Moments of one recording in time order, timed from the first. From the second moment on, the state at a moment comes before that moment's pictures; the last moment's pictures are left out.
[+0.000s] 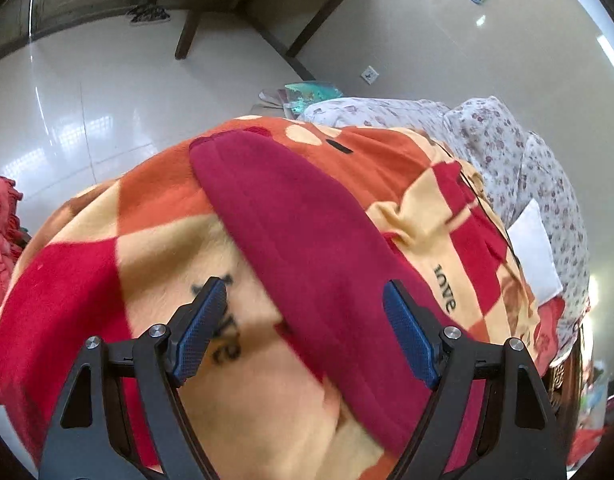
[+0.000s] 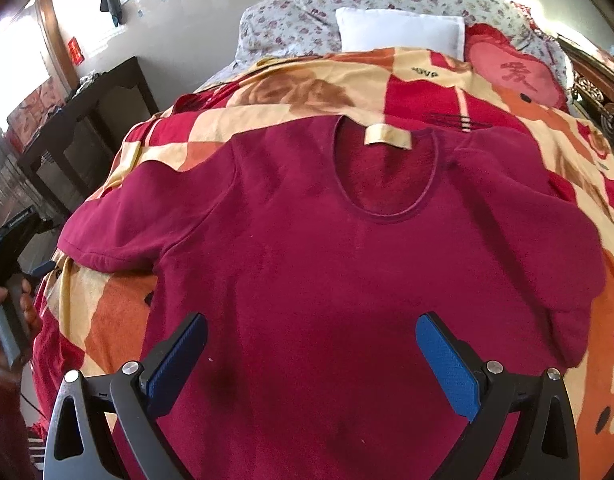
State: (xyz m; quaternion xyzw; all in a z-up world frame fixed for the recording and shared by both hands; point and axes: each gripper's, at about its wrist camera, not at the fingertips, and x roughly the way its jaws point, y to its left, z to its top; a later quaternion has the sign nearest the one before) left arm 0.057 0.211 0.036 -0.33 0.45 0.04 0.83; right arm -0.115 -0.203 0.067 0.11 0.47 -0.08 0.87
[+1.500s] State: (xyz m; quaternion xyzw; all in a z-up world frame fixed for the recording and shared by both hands) left arm -0.073 -0.095 0.091 0.01 0.42 -0.36 0.83; right arm -0.144 -0.308 0.069 0.21 0.44 -0.12 0.87
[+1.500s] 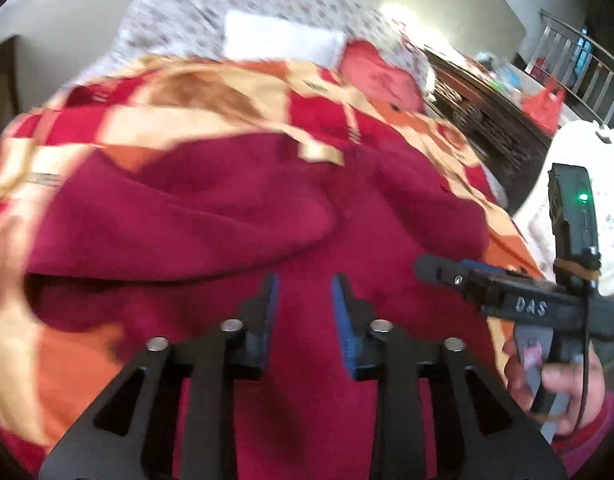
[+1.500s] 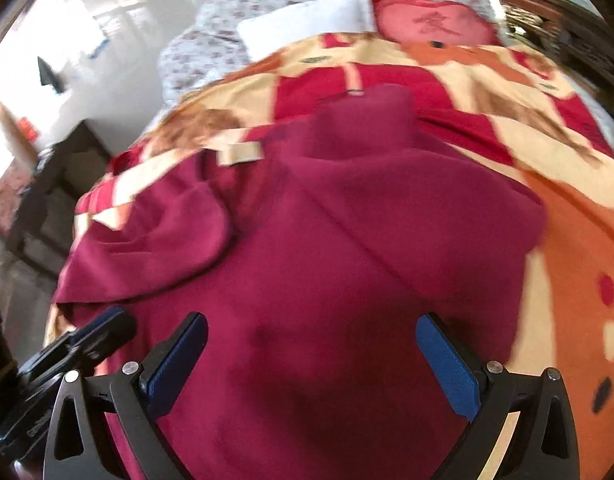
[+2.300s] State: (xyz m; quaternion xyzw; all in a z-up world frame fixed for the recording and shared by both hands) left arm -0.037 0.024 0.096 -0.06 0.40 -0.21 0.89; right arm -0.094 -0.318 0.052 0.20 0.40 -0.03 0.89
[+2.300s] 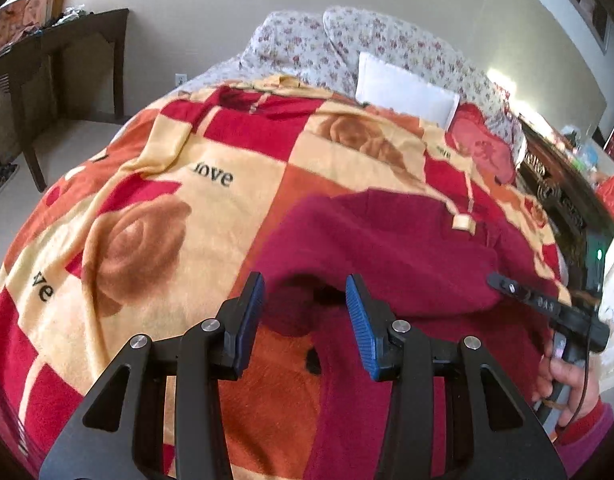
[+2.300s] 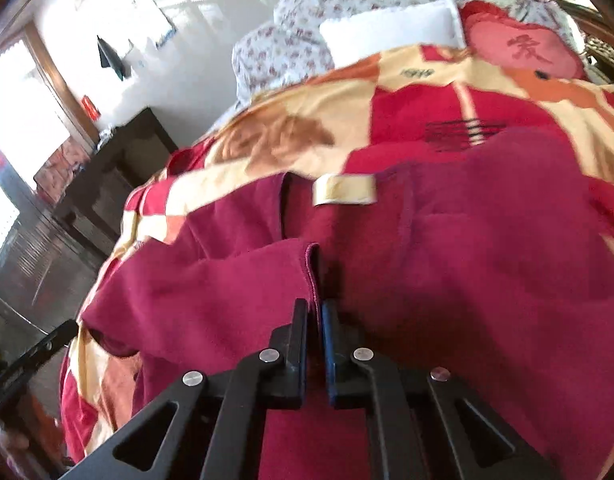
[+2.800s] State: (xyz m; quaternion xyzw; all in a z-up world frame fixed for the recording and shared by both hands) left arm -0.042 -0.020 0.084 -0.02 0.42 -0.23 0.88; right arm -0.155 -0.412 0.056 0.24 0.41 -0.16 0.87
